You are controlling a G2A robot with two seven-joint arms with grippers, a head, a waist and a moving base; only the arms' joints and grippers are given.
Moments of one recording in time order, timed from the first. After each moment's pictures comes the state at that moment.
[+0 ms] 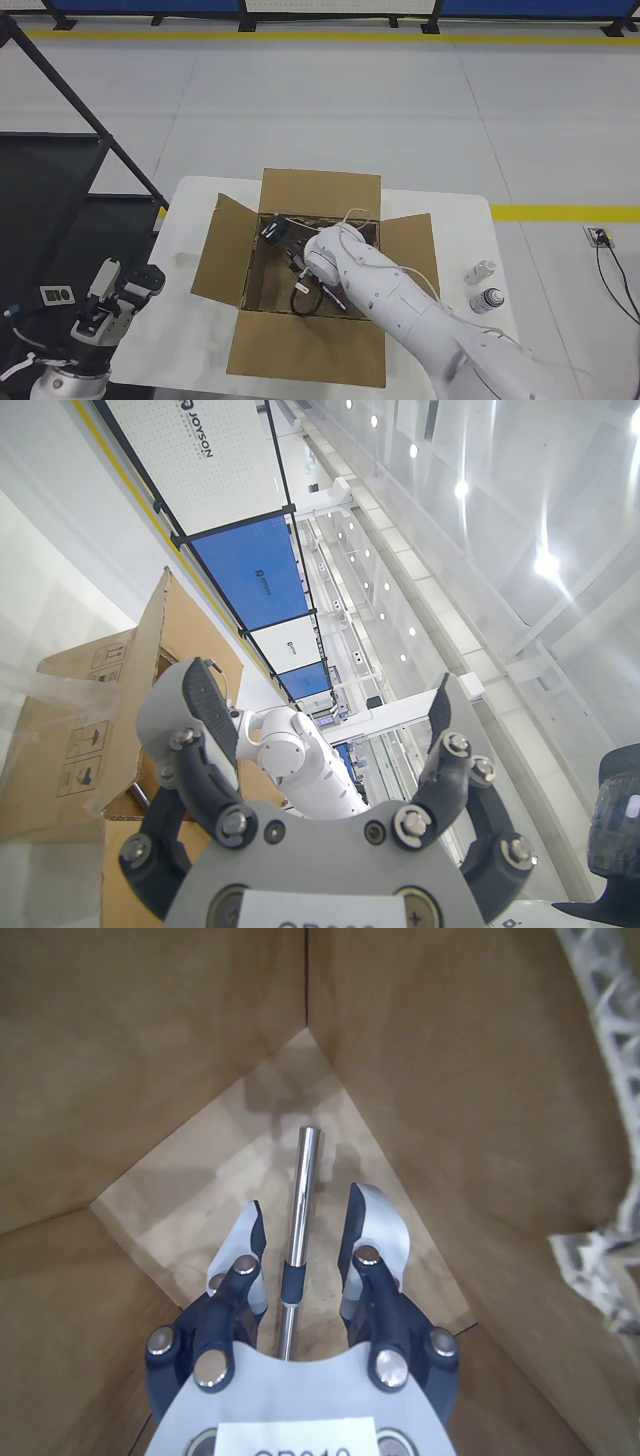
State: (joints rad) left arm 1.68 -1.32 -1.98 -2.13 -0.36 -0.20 -0.52; right arm -0.23 -1.70 0.40 -0.64 -0.86 -0.14 0.74
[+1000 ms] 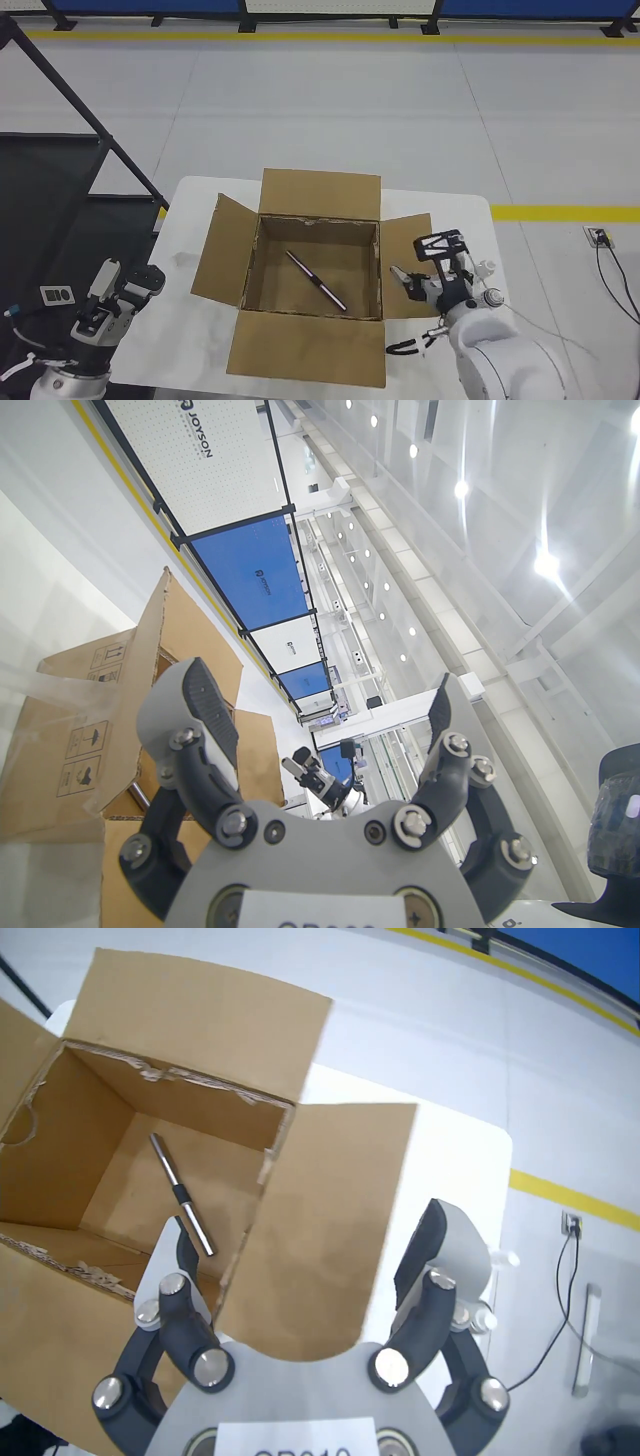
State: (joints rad) left arm 1.68 -1.32 -1.98 -2.13 -0.36 -0.20 -0.52; right arm -1.31 -1.31 1.37 -2.26 -1.45 0.18 1.05
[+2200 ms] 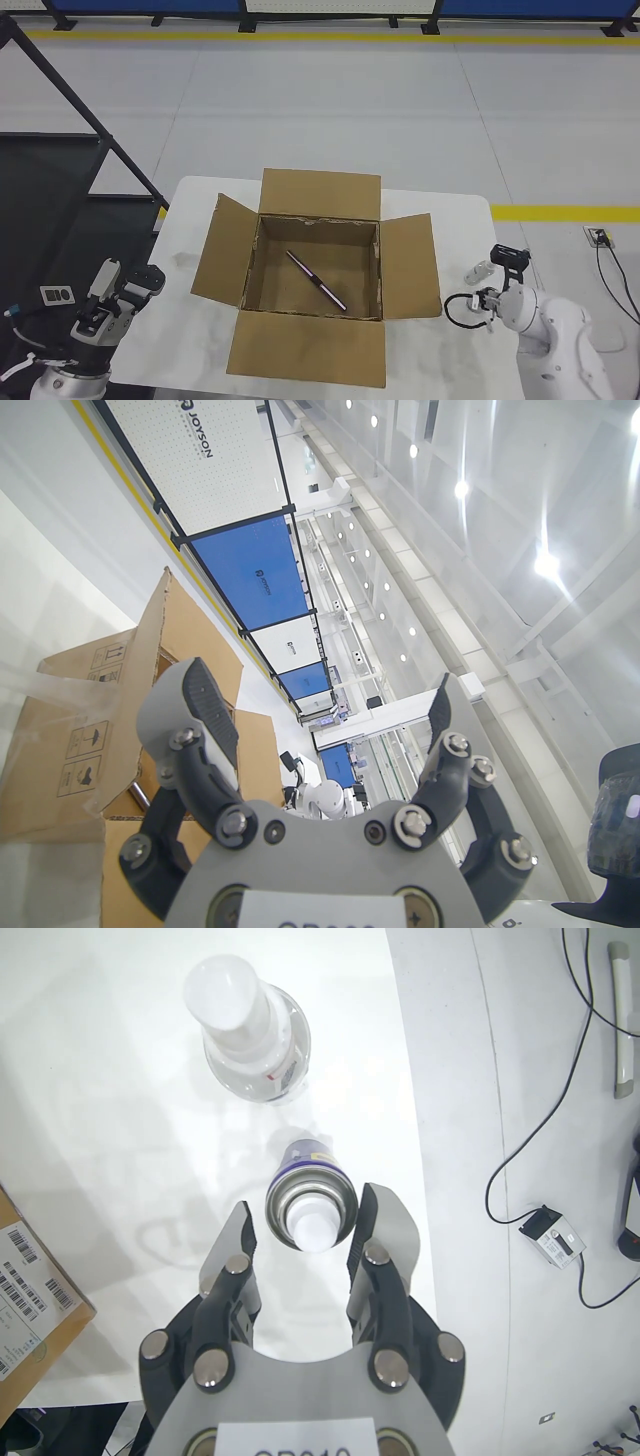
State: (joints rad) left arm 1.68 -1.32 -1.98 -2.13 -0.36 -0.20 -0.52; right arm -1.10 -1.30 1.61 -1.67 -1.38 0.36 1.35
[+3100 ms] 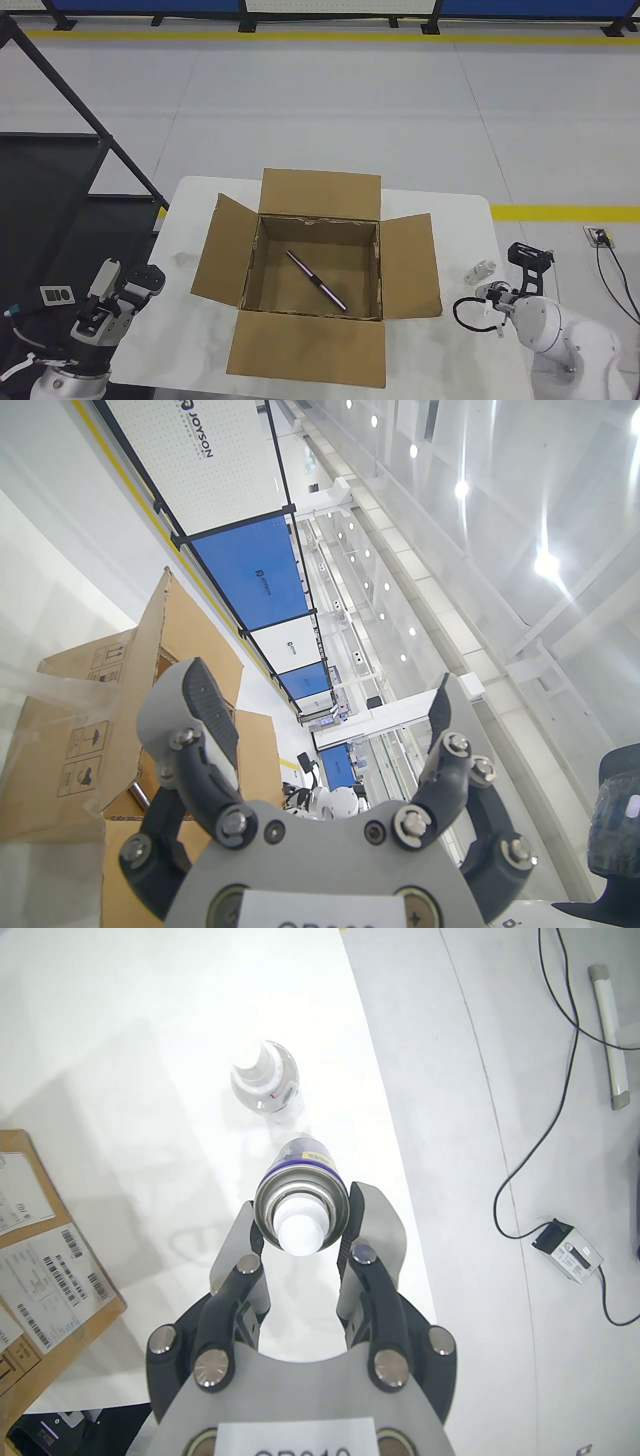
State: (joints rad) left arm 1.68 -1.32 -1.98 -2.13 -0.36 -0.20 -0.52; right arm -1.24 -1.30 1.68 -1.93 -1.34 0.40 1.28
